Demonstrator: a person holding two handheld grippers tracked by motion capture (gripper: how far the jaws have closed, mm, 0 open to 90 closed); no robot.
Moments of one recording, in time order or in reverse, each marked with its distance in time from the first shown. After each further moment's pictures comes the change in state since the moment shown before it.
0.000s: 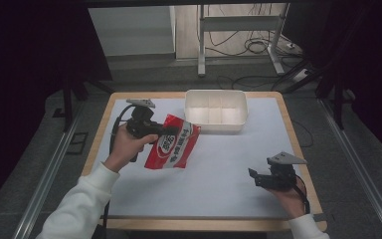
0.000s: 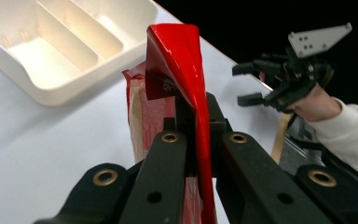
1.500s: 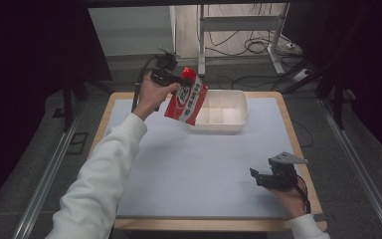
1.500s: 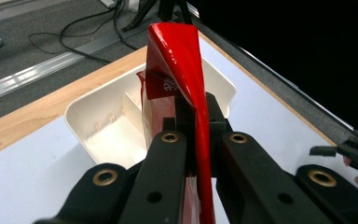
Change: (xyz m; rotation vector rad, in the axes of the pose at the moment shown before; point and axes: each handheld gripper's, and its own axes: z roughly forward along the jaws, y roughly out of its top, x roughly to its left) left arm 0.053 0.128 0.048 0.005 0.215 -0.018; right arm -0.006 -0.003 0.002 0.011 -0.006 0.023
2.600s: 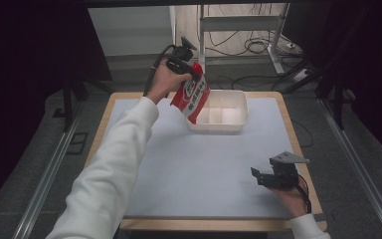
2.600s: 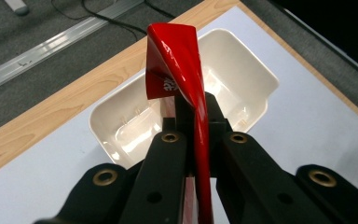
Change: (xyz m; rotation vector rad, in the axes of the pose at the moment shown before) left arm 0.004 0.045 0.044 0.204 0.120 0.021; right arm -0.004 0.000 -0.001 0.000 -0.004 0.013
